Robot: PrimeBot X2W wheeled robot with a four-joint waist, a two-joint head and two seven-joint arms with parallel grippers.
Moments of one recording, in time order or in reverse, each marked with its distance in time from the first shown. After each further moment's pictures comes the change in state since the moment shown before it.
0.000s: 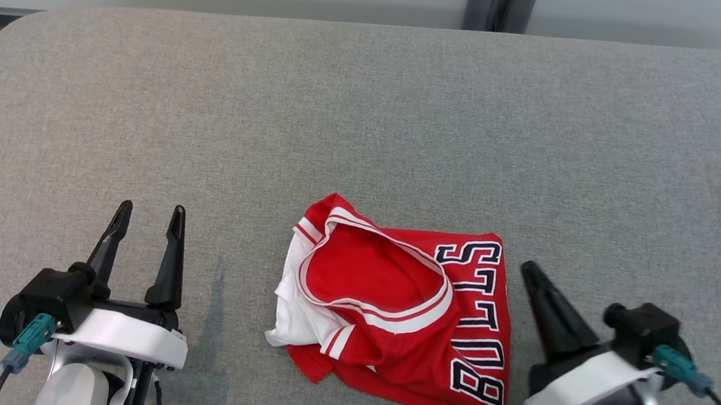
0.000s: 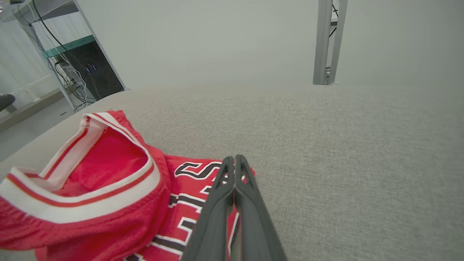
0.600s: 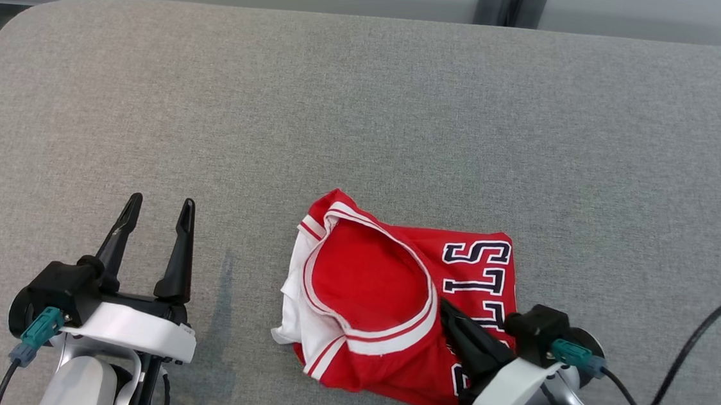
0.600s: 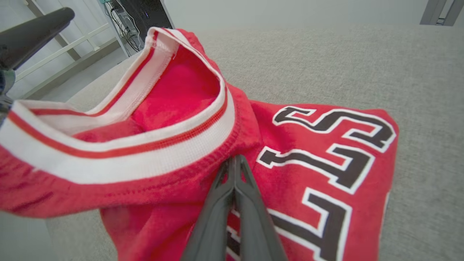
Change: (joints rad) left arm -0.023 -0.011 -0.014 0.008 -0.002 0.000 -0.004; right arm -0.136 -0.018 0.331 0.172 0.103 0.000 0.022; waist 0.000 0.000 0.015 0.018
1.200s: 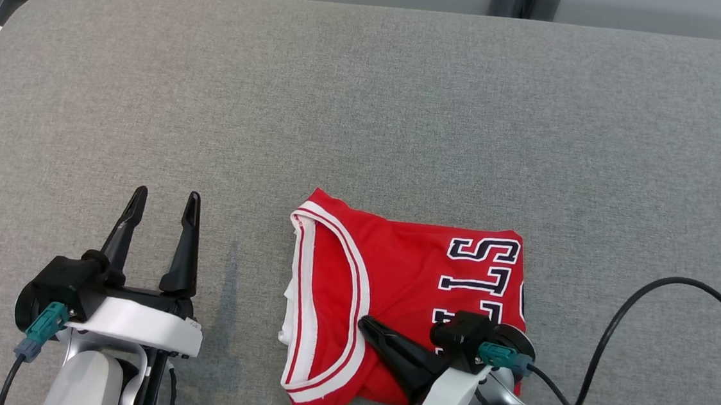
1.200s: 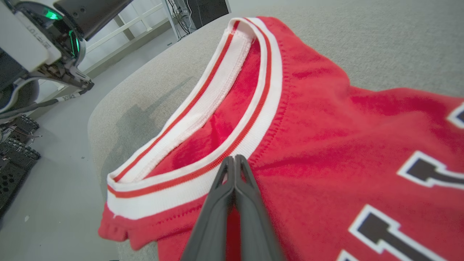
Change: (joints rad) left arm -0.014 -0.014 -0.004 -0.006 0.000 0.000 0.000; right arm -0.118 0.042 0.247 0.068 0.085 0.000 -0.006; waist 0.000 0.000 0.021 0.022
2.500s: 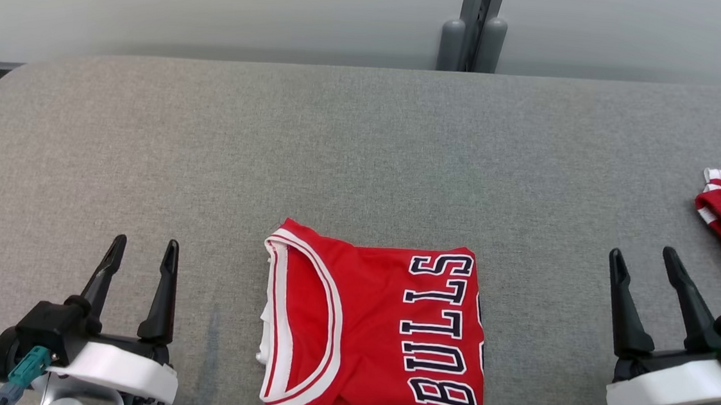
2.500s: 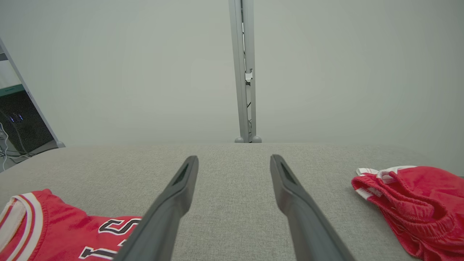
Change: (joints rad) left arm 0.118 0.039 0.022 -0.036 0.010 0.009 0.013; right arm 0.318 0.020 -0.842 -0.334 -0.273 0.000 -0.041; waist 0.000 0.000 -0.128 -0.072
